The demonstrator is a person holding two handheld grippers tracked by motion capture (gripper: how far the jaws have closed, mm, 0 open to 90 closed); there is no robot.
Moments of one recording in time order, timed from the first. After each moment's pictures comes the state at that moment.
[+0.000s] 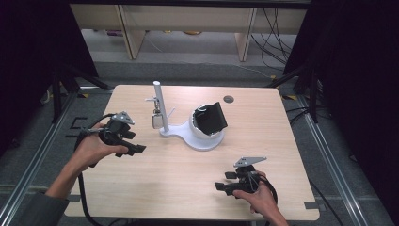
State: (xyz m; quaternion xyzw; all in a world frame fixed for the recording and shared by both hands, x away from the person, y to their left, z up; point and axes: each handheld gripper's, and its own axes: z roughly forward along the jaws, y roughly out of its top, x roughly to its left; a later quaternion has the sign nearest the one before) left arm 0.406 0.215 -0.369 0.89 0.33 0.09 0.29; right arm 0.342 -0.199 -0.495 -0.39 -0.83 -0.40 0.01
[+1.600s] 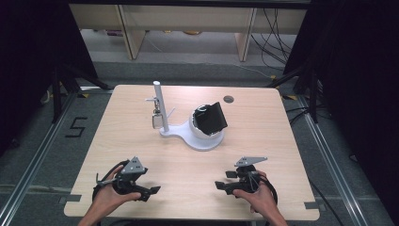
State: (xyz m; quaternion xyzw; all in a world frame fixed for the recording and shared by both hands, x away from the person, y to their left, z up) left arm 0.325 0.189 -0.479 0.86 0.32 0.09 0.38; right arm 0.341 -0.198 -0.495 -0.41 -0.82 -0.40 0.02
